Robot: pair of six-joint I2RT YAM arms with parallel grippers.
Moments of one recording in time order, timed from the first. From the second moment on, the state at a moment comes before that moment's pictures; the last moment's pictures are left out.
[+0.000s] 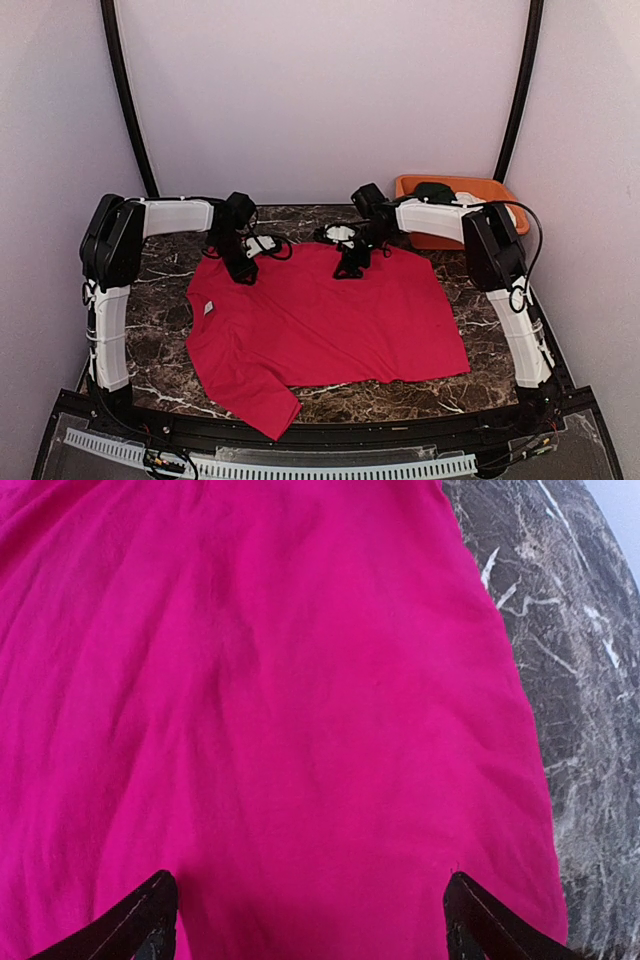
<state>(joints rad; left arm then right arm) -0.41 2.15 1.61 -0.78 0.05 0.63 0.57 2.42 2.00 -0.62 -0.40 -0.84</state>
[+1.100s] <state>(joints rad) -0.42 2.14 1.62 -0.79 0.04 0.55 0.56 2.38 1.97 -0.71 -0.50 -0.89</state>
